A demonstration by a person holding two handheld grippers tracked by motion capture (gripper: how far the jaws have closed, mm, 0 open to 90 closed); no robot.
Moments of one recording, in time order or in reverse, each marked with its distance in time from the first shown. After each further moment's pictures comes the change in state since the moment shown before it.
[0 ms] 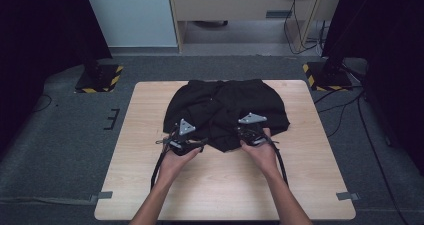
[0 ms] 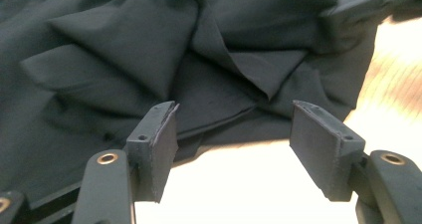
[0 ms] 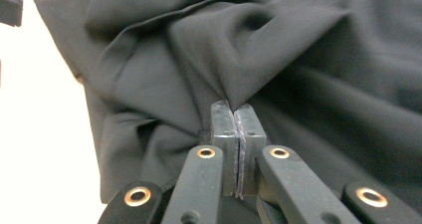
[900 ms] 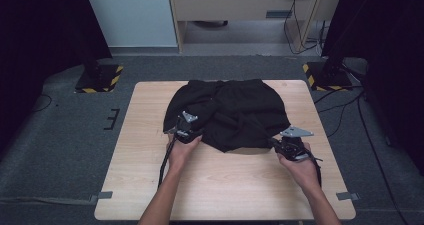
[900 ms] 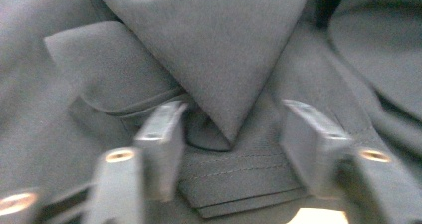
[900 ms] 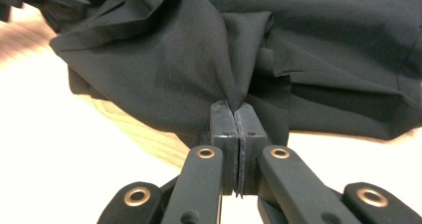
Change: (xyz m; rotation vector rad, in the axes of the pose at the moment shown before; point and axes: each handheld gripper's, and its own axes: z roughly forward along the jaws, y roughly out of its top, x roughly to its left) left arm 0.033 -0.002 0.057 0.105 0.159 -0.085; right arm -0.058 -0.064 -0.084 -0.032 -0.001 0.076
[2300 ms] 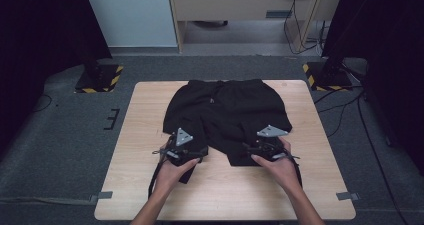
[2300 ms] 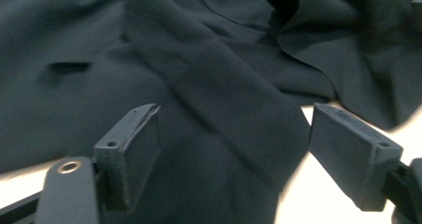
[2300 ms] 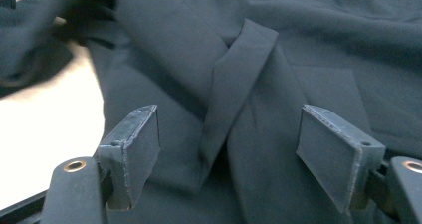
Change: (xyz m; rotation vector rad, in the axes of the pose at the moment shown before) left arm -0.030 -0.034 -0.062 -0.097 -0.141 0.112; right arm 0.051 0.019 0.041 0.024 -0.020 -0.053
